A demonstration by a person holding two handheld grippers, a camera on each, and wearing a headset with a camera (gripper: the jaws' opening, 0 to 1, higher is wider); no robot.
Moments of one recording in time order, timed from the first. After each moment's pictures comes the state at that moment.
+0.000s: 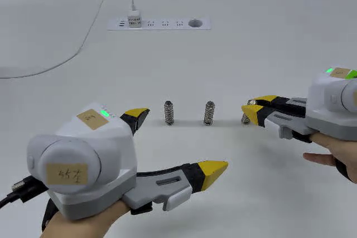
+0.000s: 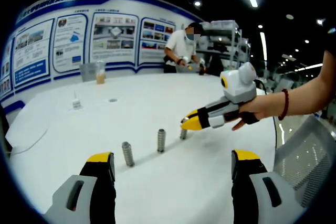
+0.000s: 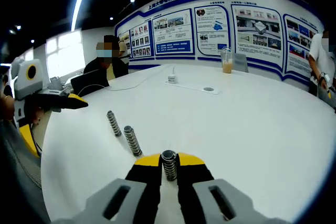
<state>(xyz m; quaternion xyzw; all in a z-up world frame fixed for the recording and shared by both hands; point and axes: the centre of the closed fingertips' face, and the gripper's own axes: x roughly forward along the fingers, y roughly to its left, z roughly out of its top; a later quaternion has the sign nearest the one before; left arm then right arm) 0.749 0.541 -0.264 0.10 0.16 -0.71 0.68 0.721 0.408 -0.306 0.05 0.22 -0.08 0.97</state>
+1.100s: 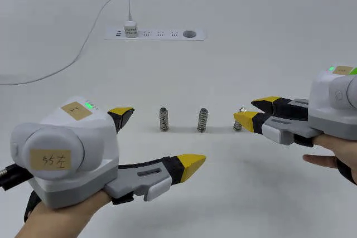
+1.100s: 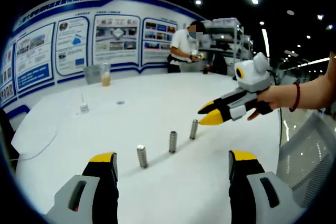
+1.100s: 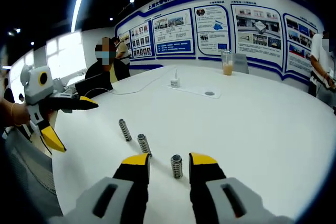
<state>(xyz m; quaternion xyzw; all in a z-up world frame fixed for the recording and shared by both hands) 0.769 0.548 -0.252 0.11 0.15 -0.70 0.69 0.705 0.424 -0.272 0.05 0.22 -0.07 0.97</state>
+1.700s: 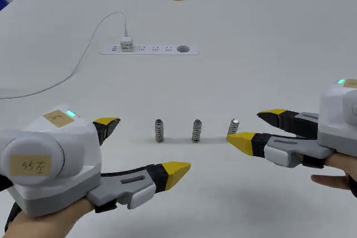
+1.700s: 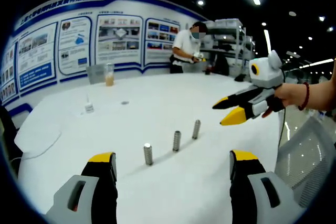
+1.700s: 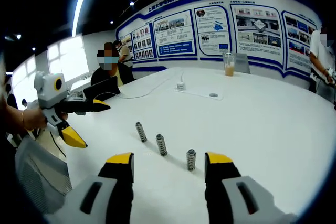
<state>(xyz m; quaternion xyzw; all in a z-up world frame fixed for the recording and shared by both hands) 0.777 0.562 -0.244 0.11 0.16 -0.69 0.70 0.684 0.448 -0.249 0.07 0.22 -0.06 0.97</state>
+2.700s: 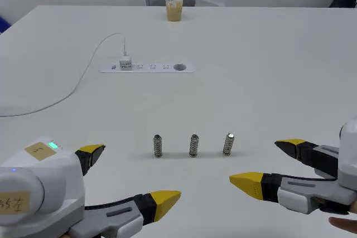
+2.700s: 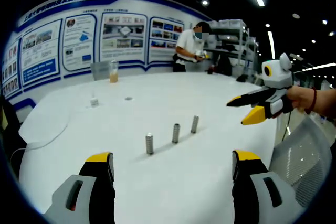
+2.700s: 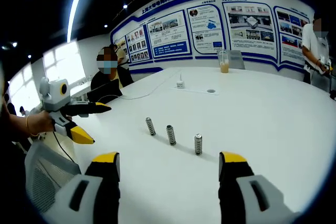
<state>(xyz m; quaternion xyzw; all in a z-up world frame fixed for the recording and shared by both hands) 0.773 0.590 -0.244 0.11 0.17 -0.68 0.71 0.649 0.477 -0.240 0.10 0.21 -0.08 0.97</state>
